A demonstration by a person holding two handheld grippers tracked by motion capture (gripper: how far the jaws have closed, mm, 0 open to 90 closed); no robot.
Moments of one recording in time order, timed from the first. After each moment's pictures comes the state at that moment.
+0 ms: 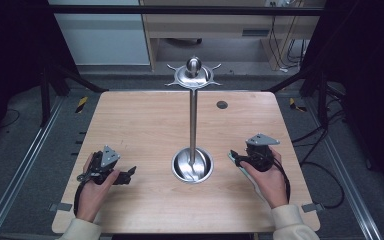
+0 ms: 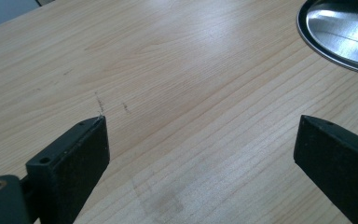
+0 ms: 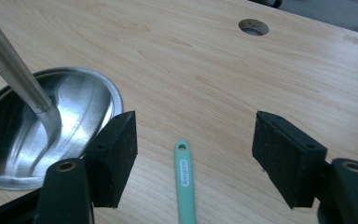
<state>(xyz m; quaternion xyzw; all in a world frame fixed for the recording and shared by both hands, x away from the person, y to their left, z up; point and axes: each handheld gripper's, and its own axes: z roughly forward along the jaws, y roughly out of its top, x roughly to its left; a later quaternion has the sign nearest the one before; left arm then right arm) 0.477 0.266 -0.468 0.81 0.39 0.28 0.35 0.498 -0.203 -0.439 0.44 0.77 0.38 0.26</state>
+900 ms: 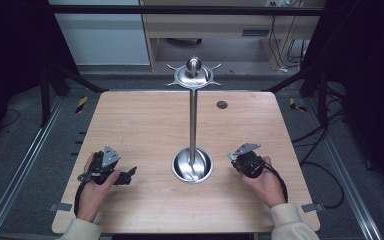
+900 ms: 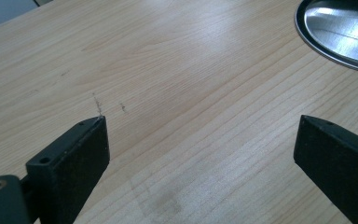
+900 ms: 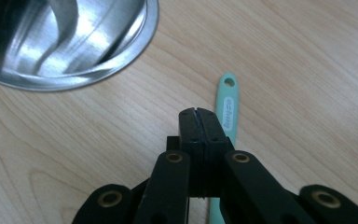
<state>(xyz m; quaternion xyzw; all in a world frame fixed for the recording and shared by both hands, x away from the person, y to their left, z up) 0.477 0.265 -0.468 0.81 0.38 0.28 0.35 0.500 -0.189 -0.473 0.38 0.86 0.28 0.20</state>
